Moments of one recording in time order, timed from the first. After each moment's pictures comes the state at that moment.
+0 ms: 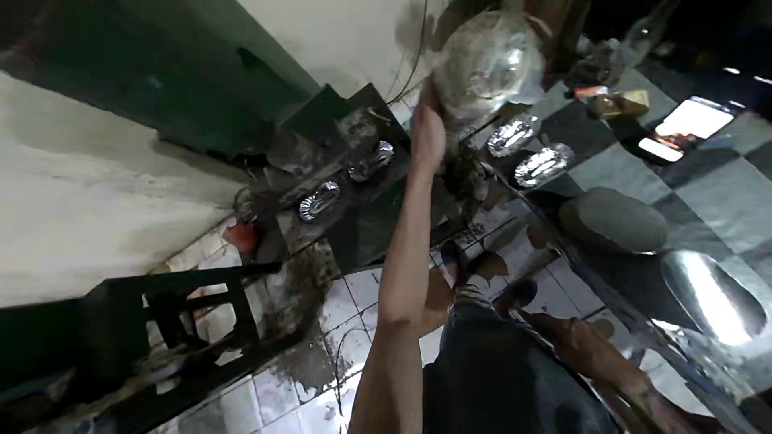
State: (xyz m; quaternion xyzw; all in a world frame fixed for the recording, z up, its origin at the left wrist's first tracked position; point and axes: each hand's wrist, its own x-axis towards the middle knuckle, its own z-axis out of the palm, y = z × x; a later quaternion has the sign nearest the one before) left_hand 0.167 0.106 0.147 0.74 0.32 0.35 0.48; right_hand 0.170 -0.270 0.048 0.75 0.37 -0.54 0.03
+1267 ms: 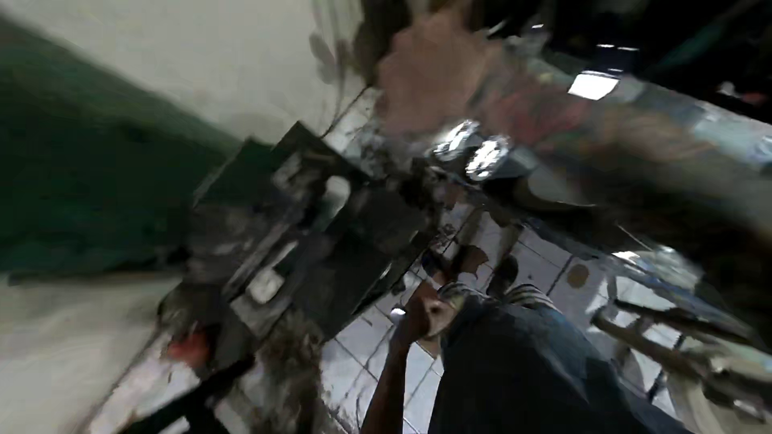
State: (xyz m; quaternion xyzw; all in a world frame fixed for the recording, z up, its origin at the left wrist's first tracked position) left_hand -0.060 -0.001 -0.029 0.81 0.23 -0.27 0.48; right_hand 0.248 0.048 0.282 0.81 0.59 -0.06 0.00
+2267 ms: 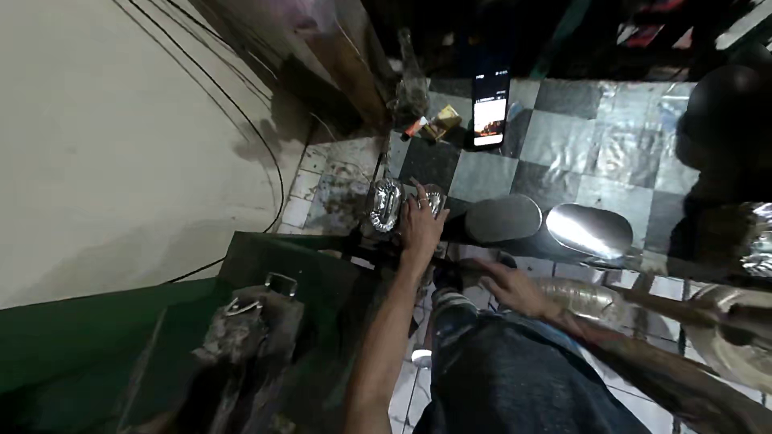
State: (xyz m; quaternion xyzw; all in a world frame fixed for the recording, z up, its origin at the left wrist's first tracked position) left_hand 0.296 -0.001 0.044 0.96 0.16 -0.12 0.20; right_hand 0.219 -0.232 0.012 0.81 0.15 -0.37 -0.41
